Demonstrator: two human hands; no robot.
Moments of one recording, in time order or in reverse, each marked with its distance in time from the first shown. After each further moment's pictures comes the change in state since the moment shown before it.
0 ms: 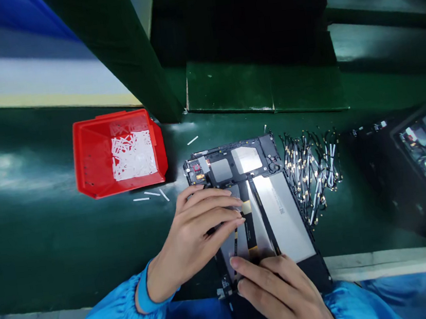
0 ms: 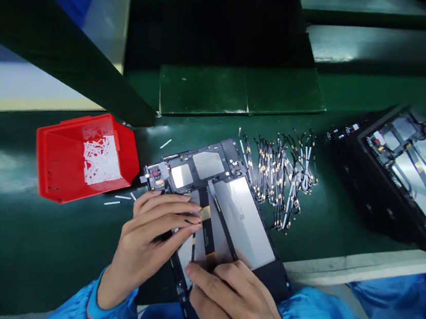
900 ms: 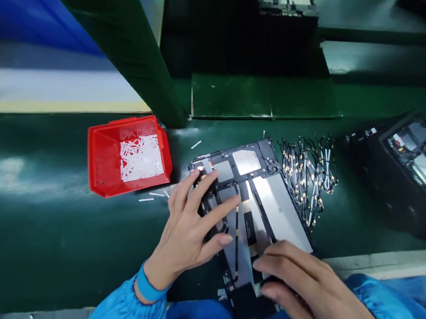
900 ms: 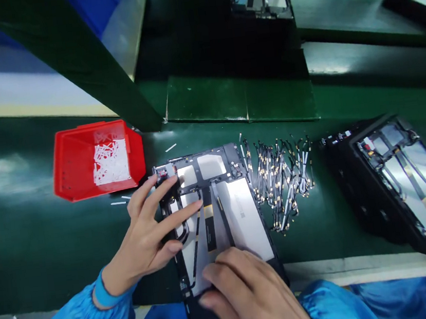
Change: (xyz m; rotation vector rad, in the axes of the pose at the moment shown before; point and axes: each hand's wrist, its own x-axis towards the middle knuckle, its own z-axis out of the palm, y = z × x) left_hand -0.018 -0.020 -0.005 0.313 -0.083 0.118; right_hand 0.022 0.008 -0.049 0.020 -0.366 0.087
